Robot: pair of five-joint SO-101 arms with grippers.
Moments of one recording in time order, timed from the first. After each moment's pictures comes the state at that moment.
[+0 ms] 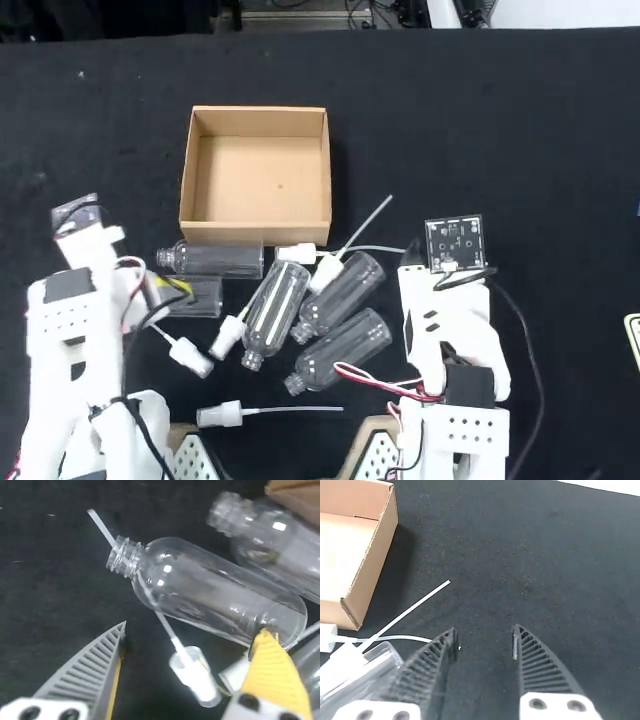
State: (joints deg) left arm -21.9 -42.8 58.8 69.2 5.5; right arm 5.7 -90.2 87.2 43.6 13.3
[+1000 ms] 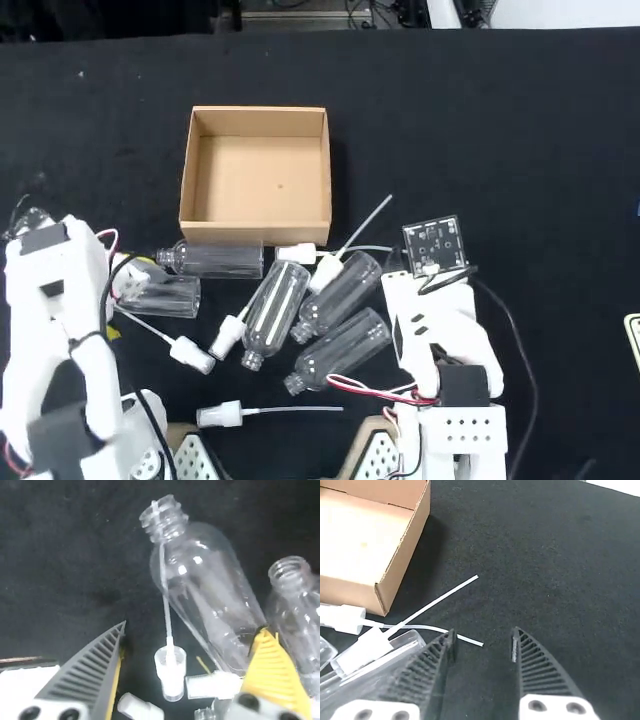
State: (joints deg) left arm -25.8 -22.4 42.9 78.5 30.1; right arm 0.2 -90.2 87.2 46.2 13.3
